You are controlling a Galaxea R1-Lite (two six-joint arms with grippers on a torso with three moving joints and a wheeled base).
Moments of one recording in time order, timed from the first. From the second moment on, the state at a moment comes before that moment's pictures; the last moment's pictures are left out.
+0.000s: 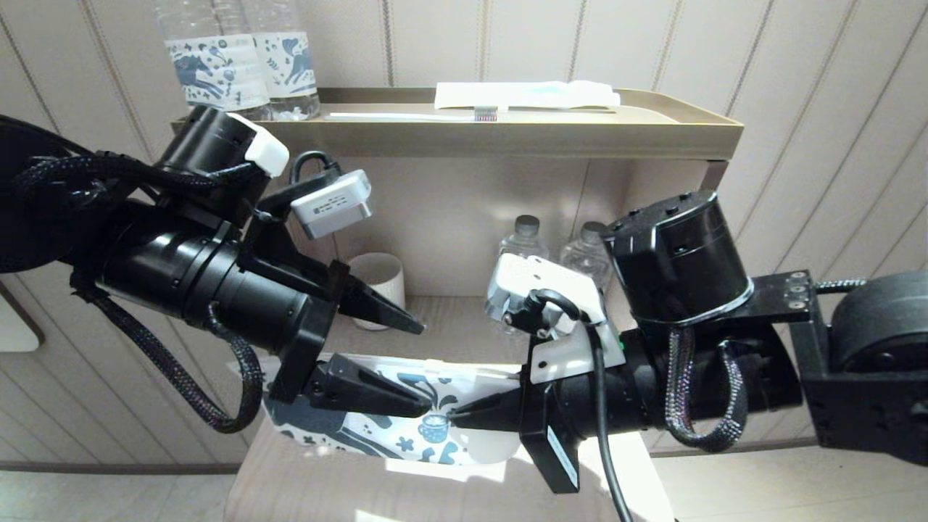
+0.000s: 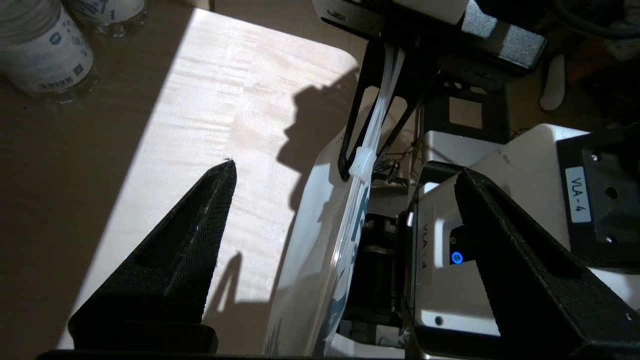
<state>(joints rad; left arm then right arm) -0.55 1.65 -1.39 0.56 -0.84 0.54 0.80 1.64 -1.13 -0.01 0.44 -0.20</state>
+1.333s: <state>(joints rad) -0.58 1.68 -1.37 0.51 -0.84 0.54 0.79 1.64 -1.12 -0.01 0.45 -0.20</state>
